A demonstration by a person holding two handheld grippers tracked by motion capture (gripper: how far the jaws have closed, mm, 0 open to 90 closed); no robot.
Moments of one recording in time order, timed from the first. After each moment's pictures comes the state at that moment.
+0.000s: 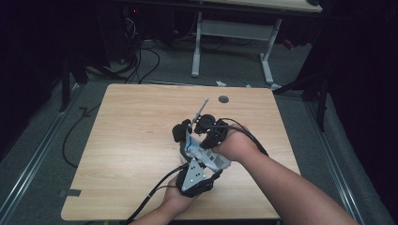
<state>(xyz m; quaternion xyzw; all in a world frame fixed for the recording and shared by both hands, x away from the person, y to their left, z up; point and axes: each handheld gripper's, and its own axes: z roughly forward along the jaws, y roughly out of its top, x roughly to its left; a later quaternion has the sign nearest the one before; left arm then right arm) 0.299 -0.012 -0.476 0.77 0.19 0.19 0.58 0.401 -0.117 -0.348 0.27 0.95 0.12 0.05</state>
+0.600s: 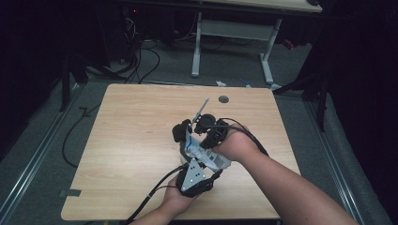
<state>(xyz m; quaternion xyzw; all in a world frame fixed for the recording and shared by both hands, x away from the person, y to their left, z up) 0.299 -0.012 -0.476 0.77 0.19 0.19 0.58 0.401 -0.117 -0.347 0.27 0.96 0.12 0.06</state>
